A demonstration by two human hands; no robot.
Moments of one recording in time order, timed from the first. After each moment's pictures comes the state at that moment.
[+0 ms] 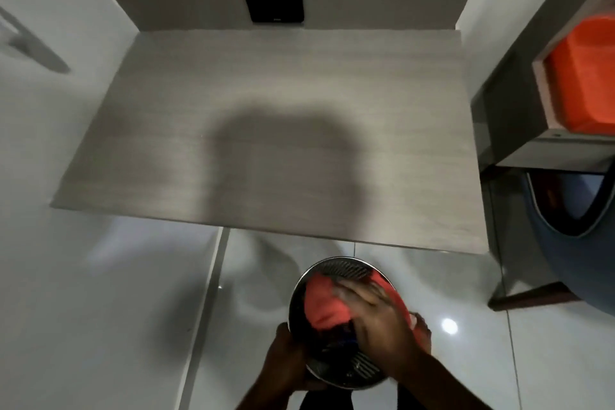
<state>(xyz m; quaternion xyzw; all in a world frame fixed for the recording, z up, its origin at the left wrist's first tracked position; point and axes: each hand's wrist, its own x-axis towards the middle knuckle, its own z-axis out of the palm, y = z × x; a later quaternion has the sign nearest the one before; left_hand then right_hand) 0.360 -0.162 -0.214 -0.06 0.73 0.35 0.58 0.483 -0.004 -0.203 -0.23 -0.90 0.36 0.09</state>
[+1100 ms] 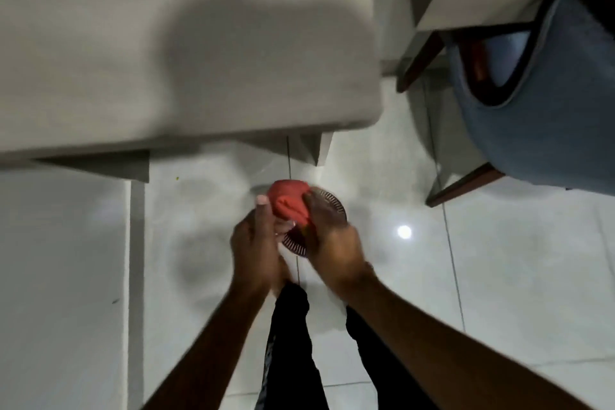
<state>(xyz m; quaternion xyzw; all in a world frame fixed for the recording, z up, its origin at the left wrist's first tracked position) 0.449 -0.053 -0.300 0.12 0.80 0.45 0.38 0.562 0.011 -0.298 -0.45 -0.81 0.36 0.11</state>
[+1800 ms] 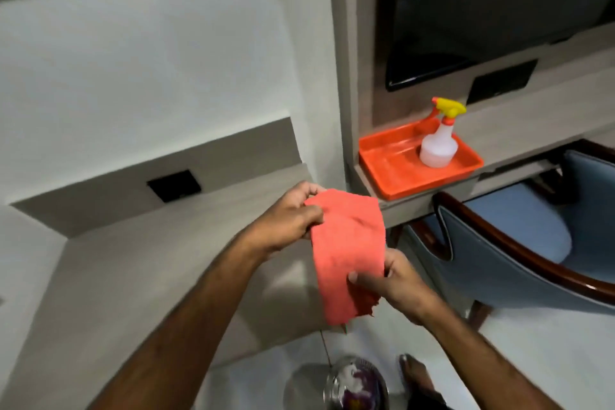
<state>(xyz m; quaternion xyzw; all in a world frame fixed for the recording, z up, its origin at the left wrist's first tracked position) 0.376 0.156 0.111 0.53 0.59 0.33 0.52 0.586 0.143 0.010 -0.33 -0.57 0.68 0.32</state>
